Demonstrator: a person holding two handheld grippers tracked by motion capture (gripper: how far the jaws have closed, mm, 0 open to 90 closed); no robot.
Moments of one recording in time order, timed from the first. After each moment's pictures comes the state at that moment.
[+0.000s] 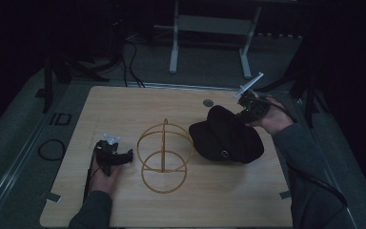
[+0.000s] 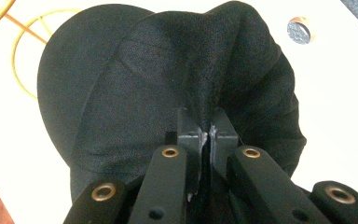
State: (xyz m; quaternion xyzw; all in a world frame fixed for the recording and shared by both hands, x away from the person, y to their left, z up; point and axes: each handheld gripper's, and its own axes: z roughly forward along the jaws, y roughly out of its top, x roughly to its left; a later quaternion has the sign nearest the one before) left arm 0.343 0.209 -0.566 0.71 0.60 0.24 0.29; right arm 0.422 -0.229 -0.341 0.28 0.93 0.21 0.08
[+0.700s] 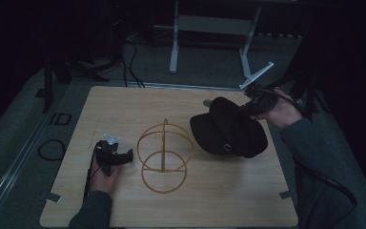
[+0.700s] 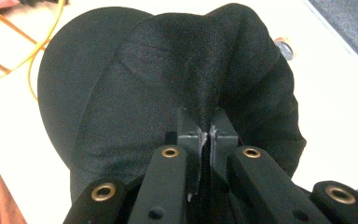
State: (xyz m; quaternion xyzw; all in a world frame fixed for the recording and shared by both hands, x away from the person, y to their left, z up) left arm 0.343 0.209 -0.566 0.71 0.60 0.24 0.29; right arm 0.416 -0.234 -0.306 0.28 0.93 0.23 0.09
